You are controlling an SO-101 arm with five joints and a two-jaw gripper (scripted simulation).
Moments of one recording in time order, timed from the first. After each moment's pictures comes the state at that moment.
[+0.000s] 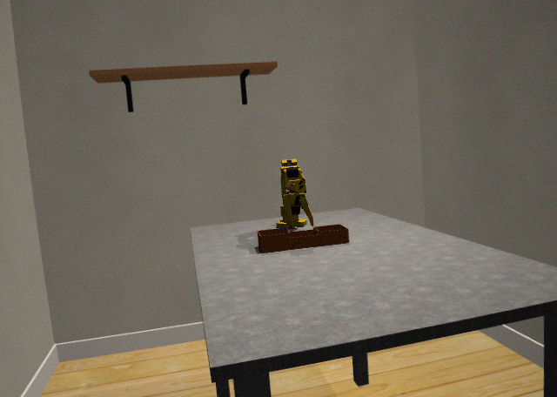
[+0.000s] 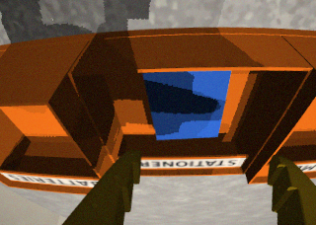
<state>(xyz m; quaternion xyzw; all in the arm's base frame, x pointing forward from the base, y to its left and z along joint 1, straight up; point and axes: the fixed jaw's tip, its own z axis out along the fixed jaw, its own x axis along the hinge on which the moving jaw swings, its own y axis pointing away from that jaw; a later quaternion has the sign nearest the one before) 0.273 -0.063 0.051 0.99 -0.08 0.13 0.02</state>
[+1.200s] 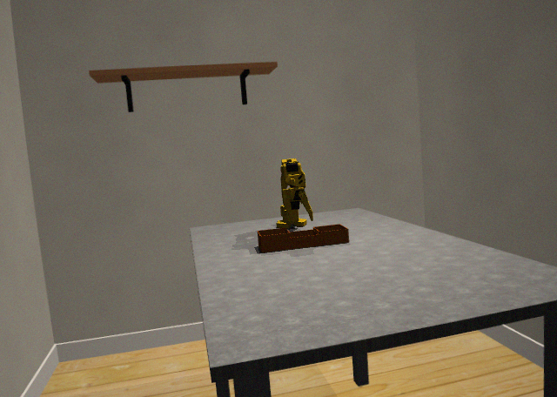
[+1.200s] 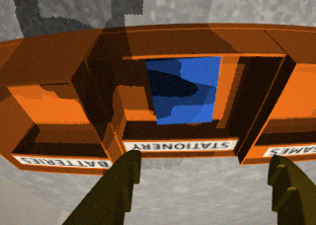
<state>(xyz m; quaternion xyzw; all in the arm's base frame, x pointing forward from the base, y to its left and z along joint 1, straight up) 0.269 -0.062 0.066 0.99 -0.08 0.13 0.02</state>
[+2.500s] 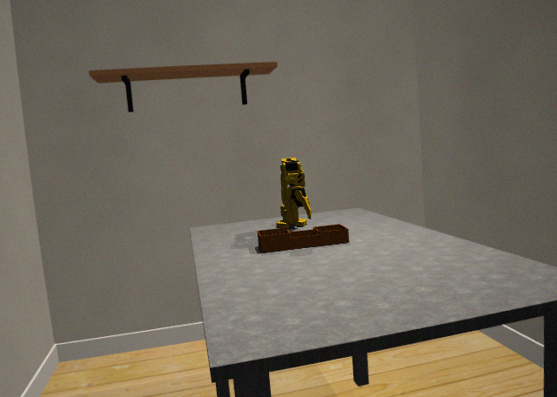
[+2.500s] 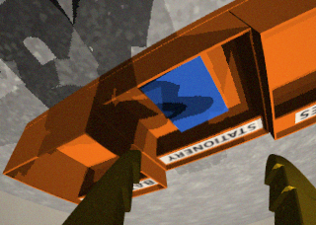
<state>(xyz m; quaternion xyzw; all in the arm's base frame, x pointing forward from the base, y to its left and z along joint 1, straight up) 0.254 -0.059 0.068 0.94 -0.31 0.11 -0.01</state>
